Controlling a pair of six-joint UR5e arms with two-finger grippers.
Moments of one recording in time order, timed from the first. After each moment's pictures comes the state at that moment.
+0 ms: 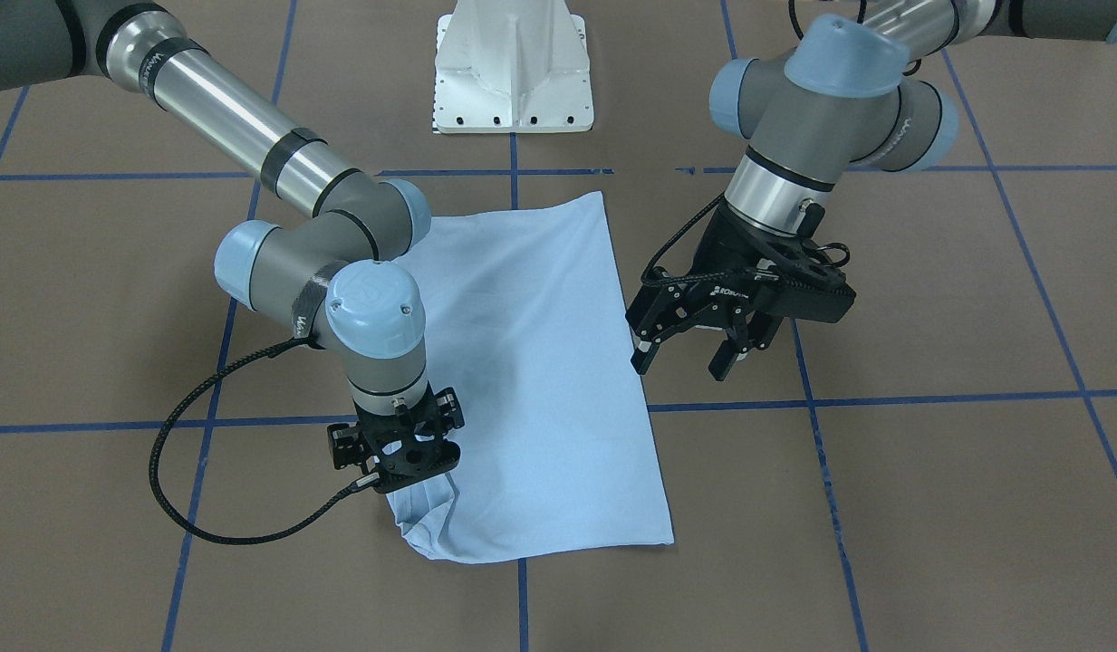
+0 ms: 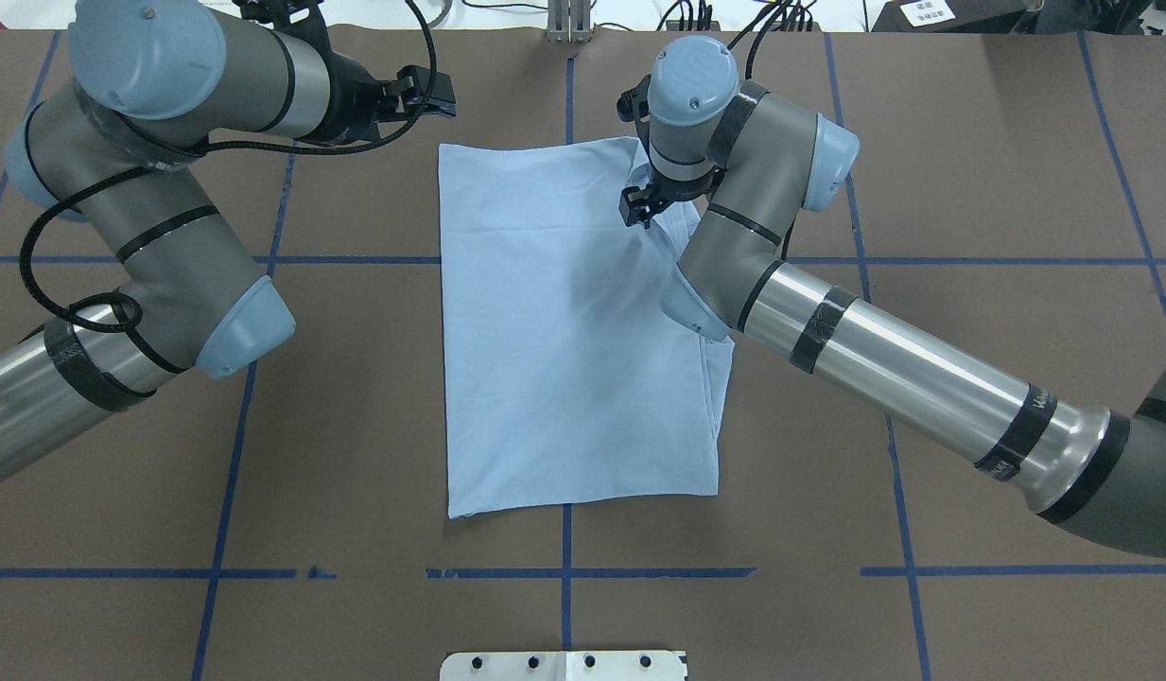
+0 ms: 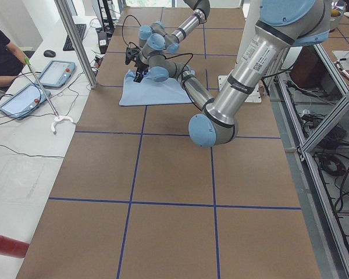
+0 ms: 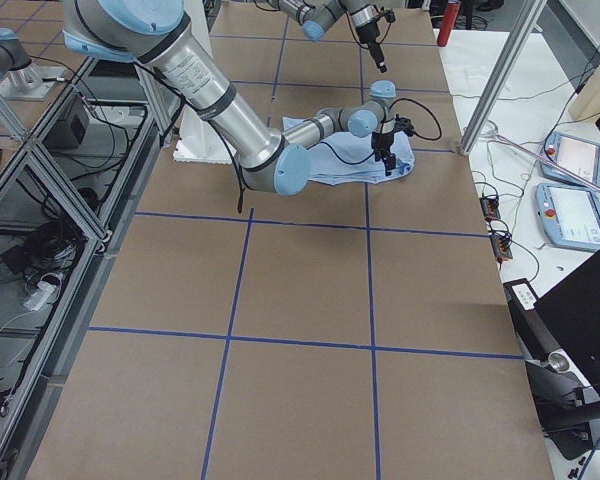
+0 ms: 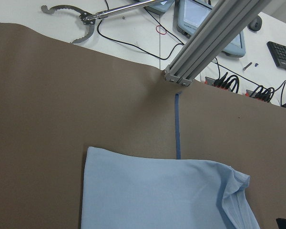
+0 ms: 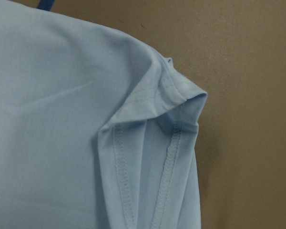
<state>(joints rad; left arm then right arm) -0.82 -2.19 -1.65 -2.09 -1.81 -1.30 0.73 -0.66 1.06 -1.33 1.85 0.65</state>
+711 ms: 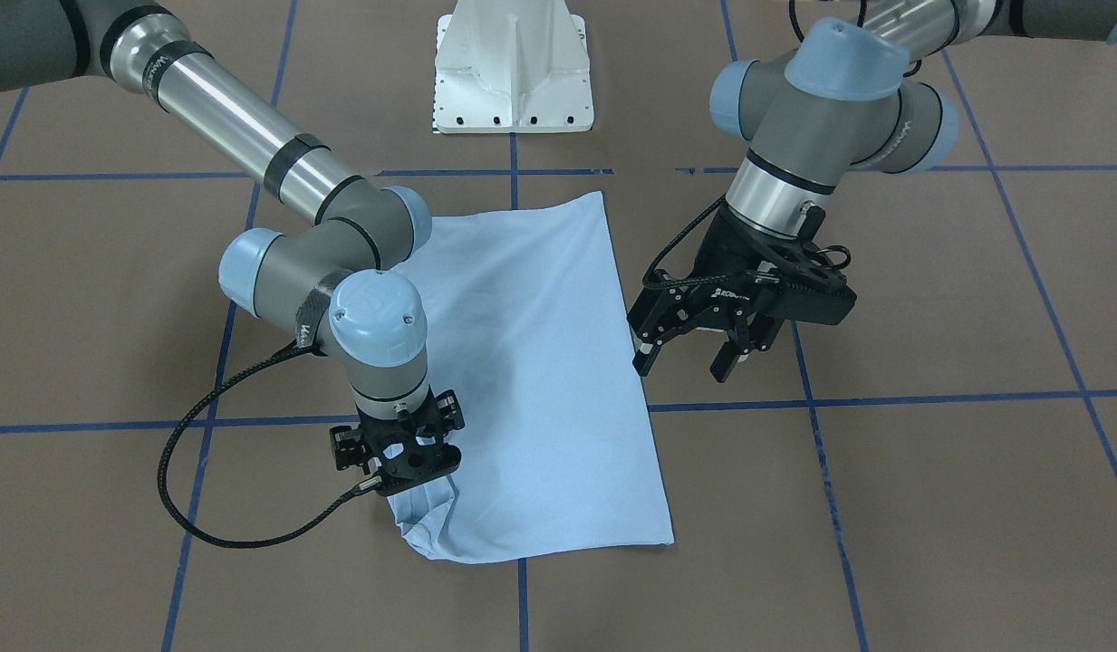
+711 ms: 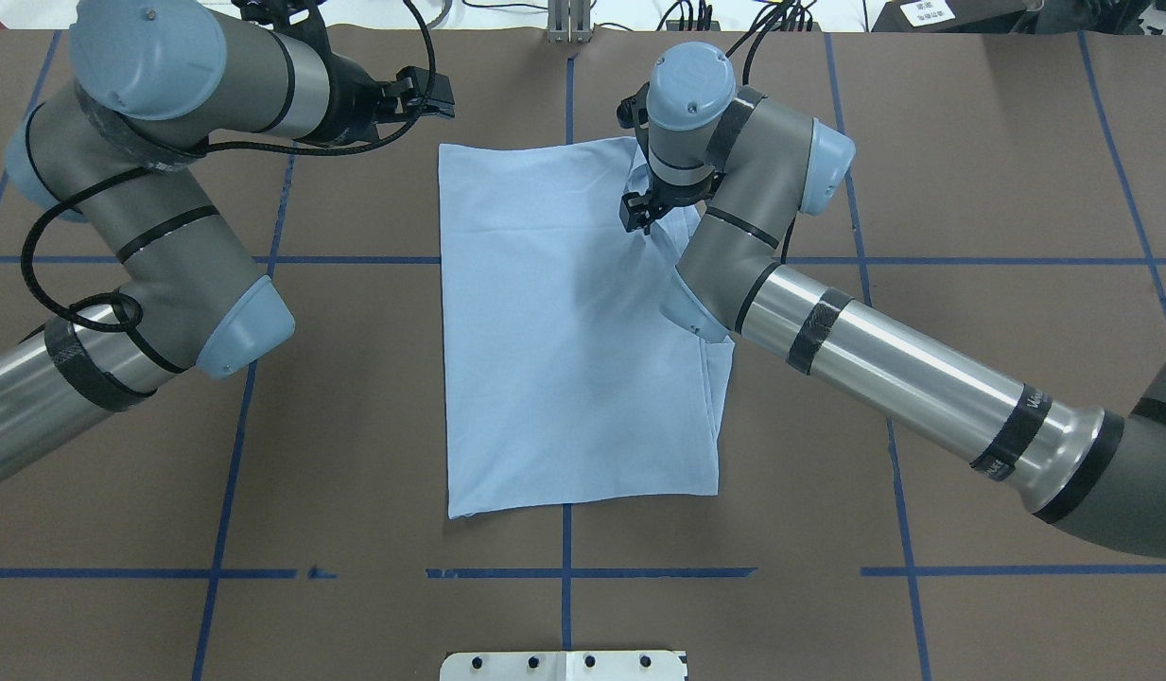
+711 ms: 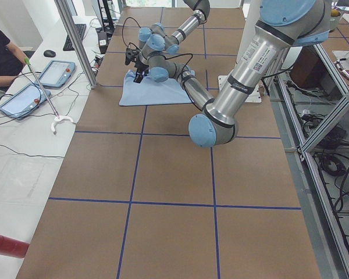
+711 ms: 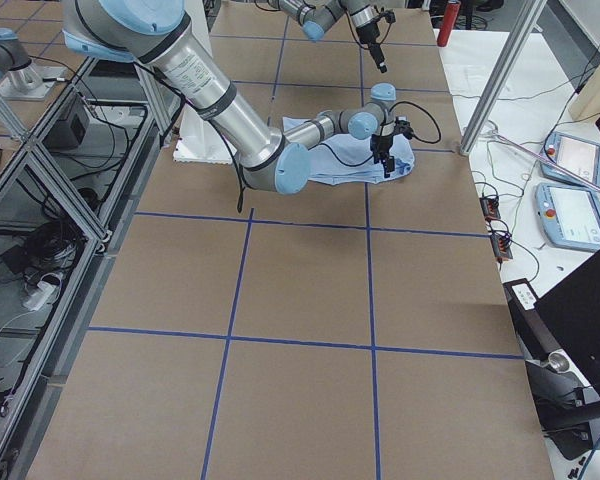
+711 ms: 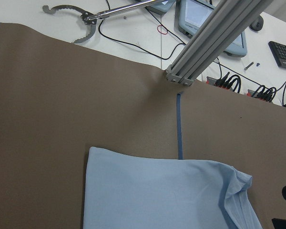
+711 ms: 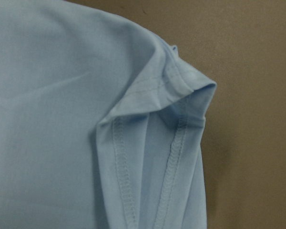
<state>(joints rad) -0.82 -2.19 -1.65 -2.09 -1.81 -1.30 0.73 -0.66 1.04 -1.33 1.86 0.64</state>
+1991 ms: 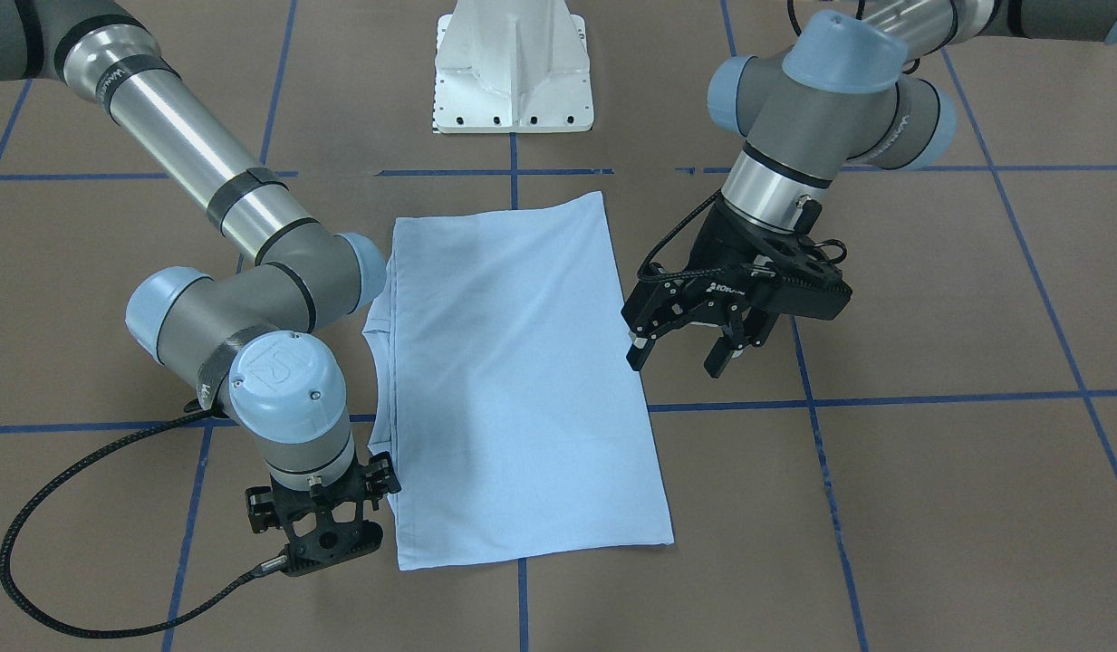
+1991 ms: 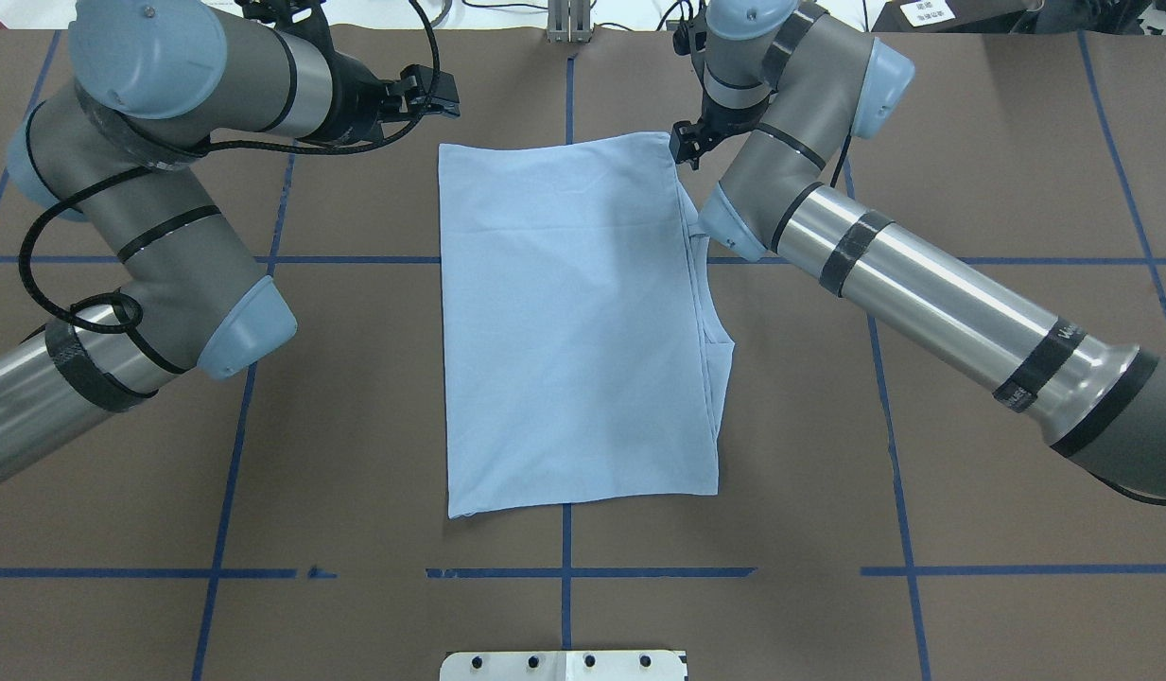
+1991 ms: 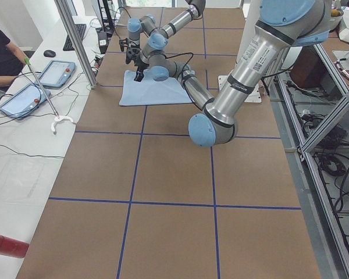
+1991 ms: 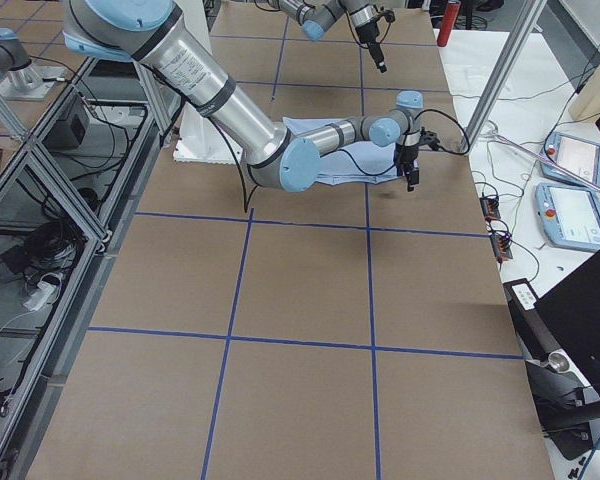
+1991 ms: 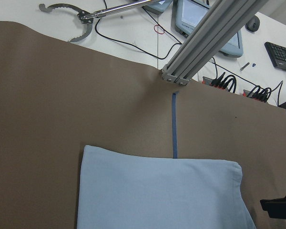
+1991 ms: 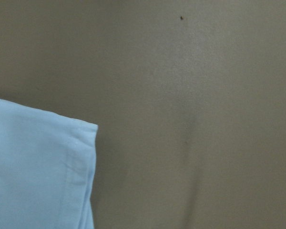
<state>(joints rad) -0.82 -2.18 -1.67 -2.09 -1.85 -1.31 0.86 -0.63 0.99 -1.33 1.93 0.59</state>
